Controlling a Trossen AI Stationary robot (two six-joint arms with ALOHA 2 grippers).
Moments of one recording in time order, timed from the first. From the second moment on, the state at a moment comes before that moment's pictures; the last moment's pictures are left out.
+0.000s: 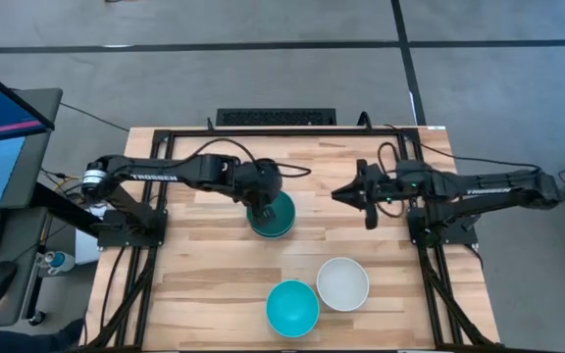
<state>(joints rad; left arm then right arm) 0.03 1.60 1.50 -0.89 -0.08 -0.41 -0.03 0.84 0.59 0.10 -0.11 0.23</state>
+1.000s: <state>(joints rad) -0.13 2.08 1.95 -1.28 -0.16 -0.58 -0.01 0.59 0.47 -0.03 -0.11 0.25</state>
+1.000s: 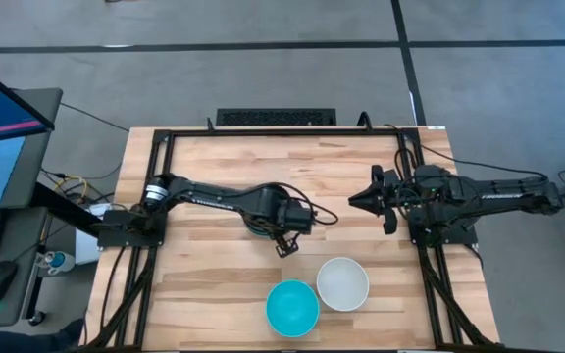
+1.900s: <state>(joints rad) -0.08 2.08 1.93 -1.26 -0.09 -0.54 -0.01 0.59 0.47 -0.03 -0.16 0.26</state>
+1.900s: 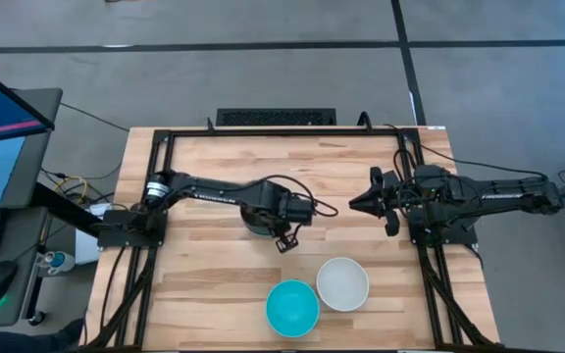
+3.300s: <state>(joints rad) -0.08 2.08 2.08 -1.31 -0.09 -0.55 -0.01 0.59 0.47 -0.05 -0.24 0.28</state>
